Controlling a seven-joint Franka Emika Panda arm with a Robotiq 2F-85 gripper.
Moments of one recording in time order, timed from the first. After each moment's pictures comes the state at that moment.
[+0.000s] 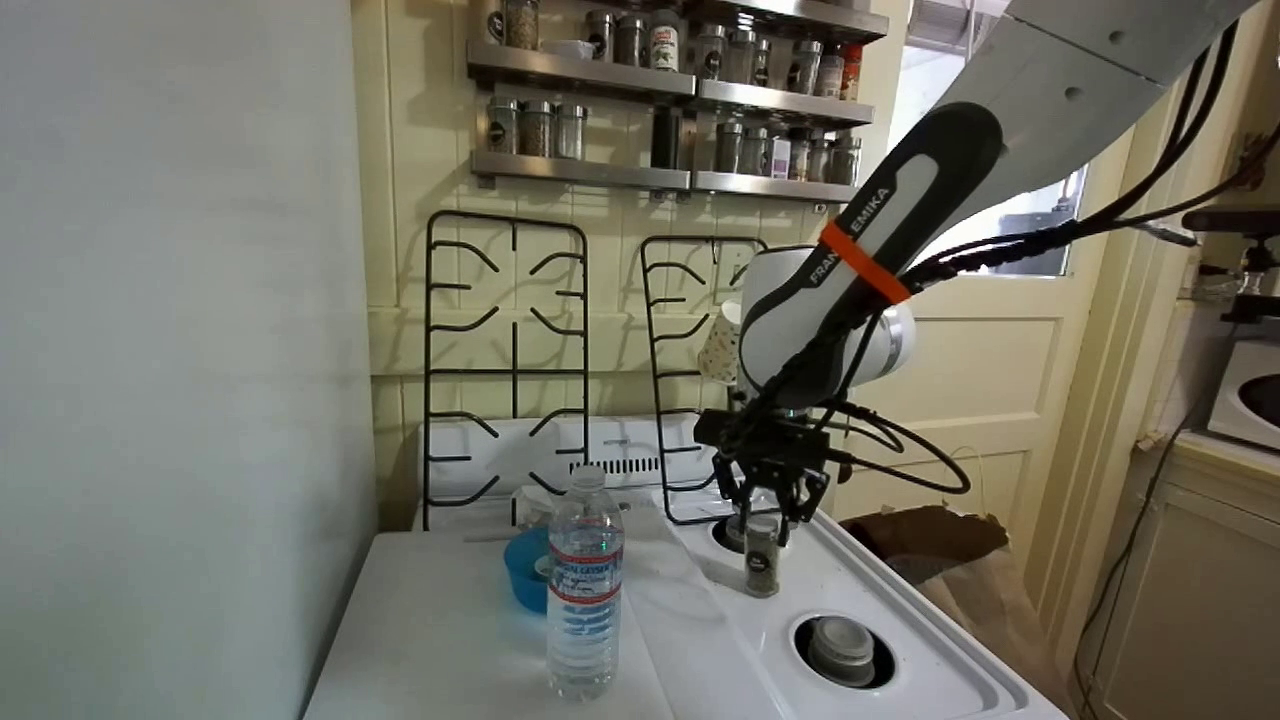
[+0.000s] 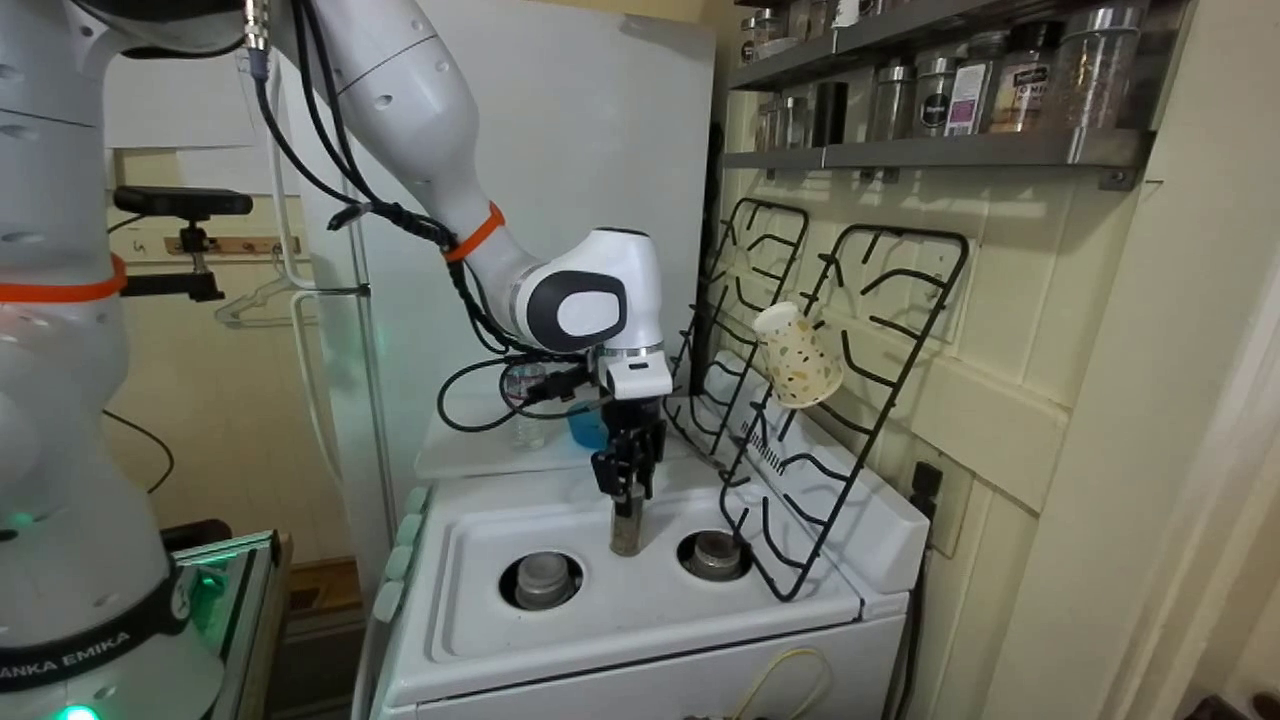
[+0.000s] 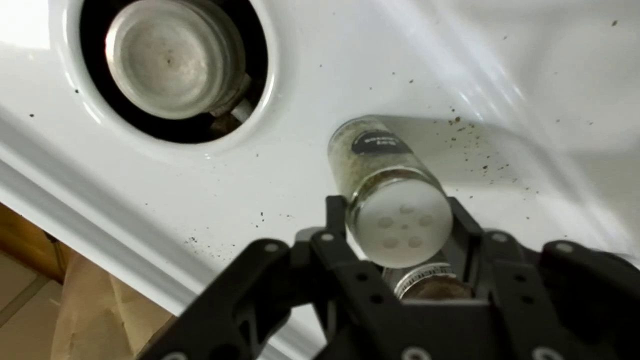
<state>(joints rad) 0.08 0.18 -0.07 -2.36 -0.16 2.58 1.14</state>
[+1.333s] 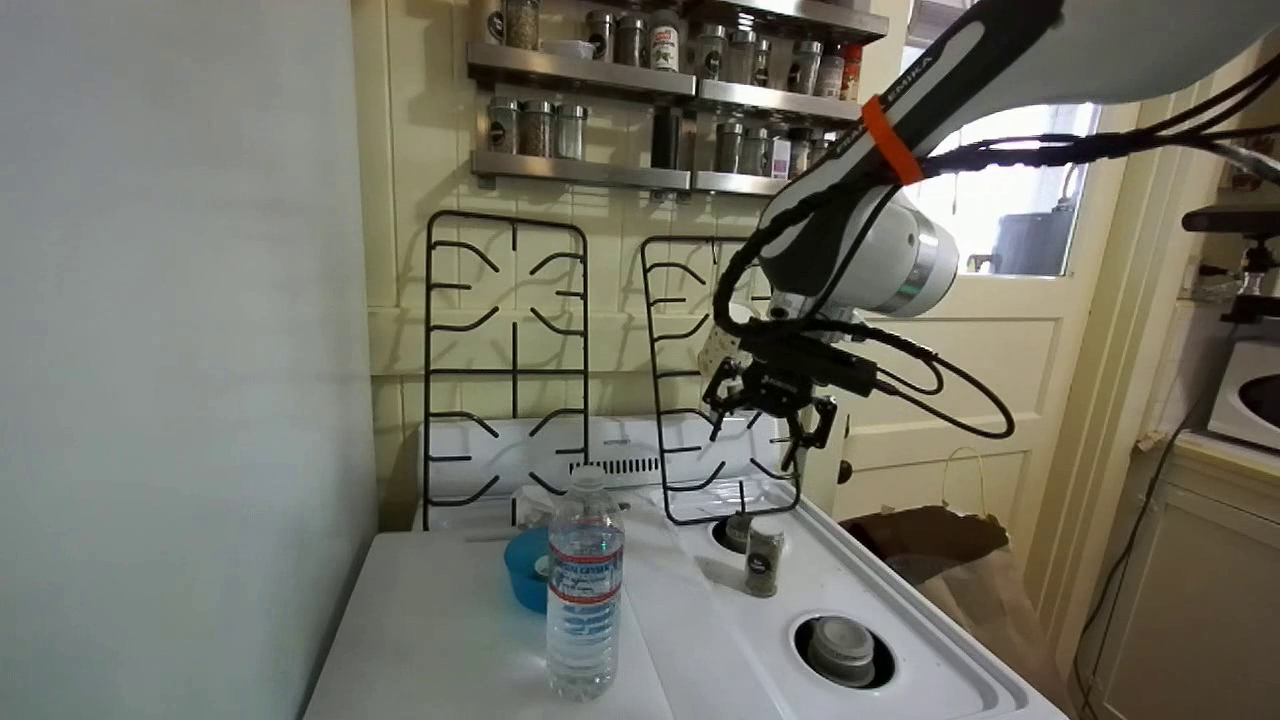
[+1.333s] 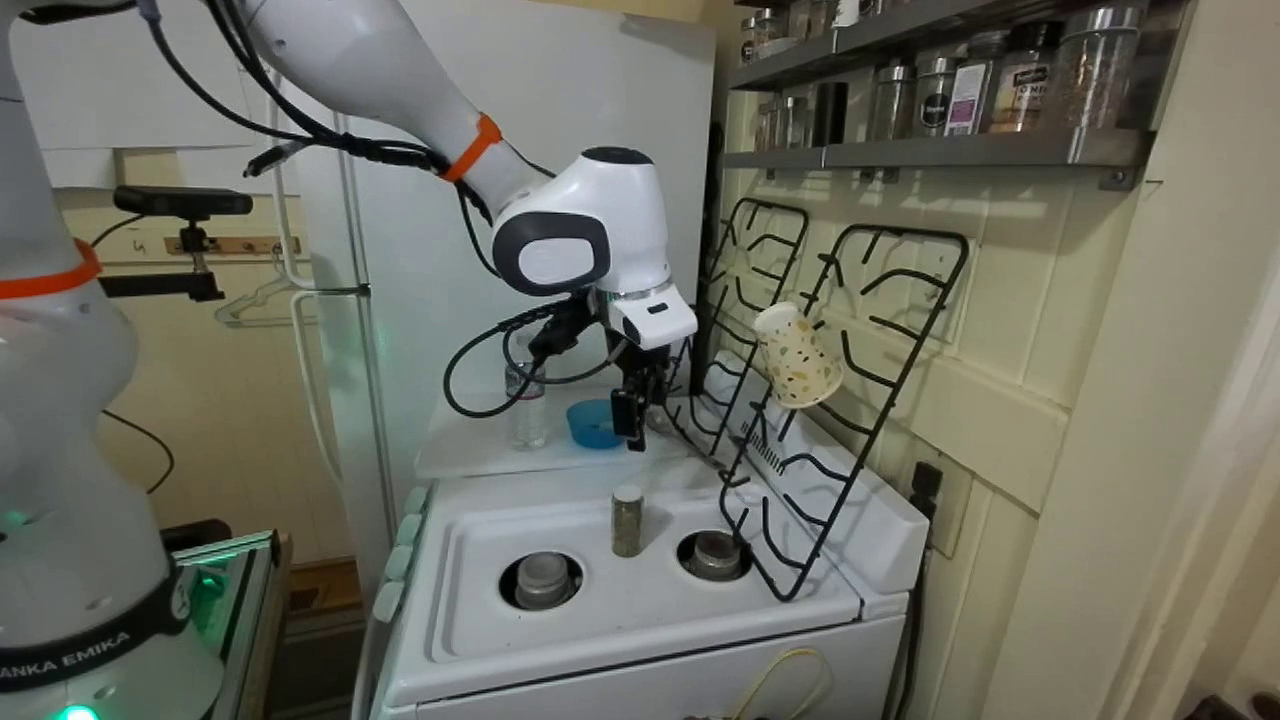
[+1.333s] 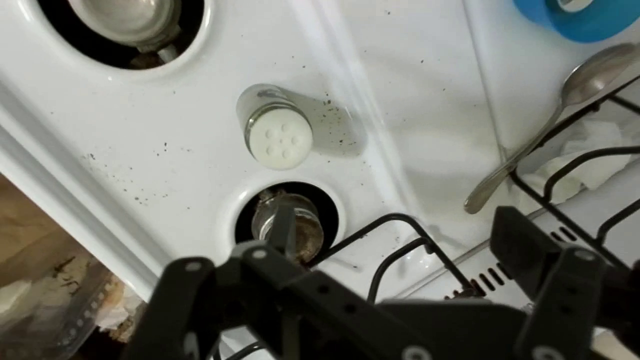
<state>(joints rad) 0.01 -0.04 -0.02 -2.40 0.28 2.58 0.46</state>
